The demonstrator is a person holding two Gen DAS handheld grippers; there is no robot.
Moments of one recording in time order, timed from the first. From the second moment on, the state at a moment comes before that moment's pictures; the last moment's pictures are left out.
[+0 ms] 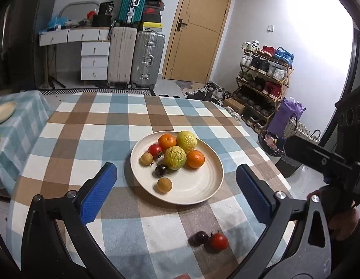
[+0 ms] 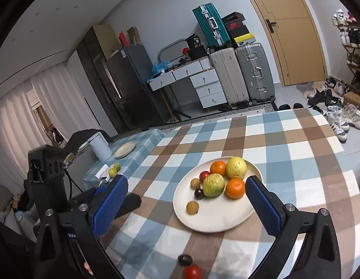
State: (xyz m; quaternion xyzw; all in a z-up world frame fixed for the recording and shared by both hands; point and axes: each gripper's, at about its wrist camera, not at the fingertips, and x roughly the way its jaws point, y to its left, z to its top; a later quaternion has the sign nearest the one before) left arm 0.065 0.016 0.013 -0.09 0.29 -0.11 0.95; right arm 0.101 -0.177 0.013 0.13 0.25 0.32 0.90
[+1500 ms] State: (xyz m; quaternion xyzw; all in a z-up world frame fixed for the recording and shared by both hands) left arm -0.001 0.025 -0.082 -0.09 0.34 -0.07 0.93; right arm 0.042 -0.152 -0.107 0.10 0.37 0.32 0.86
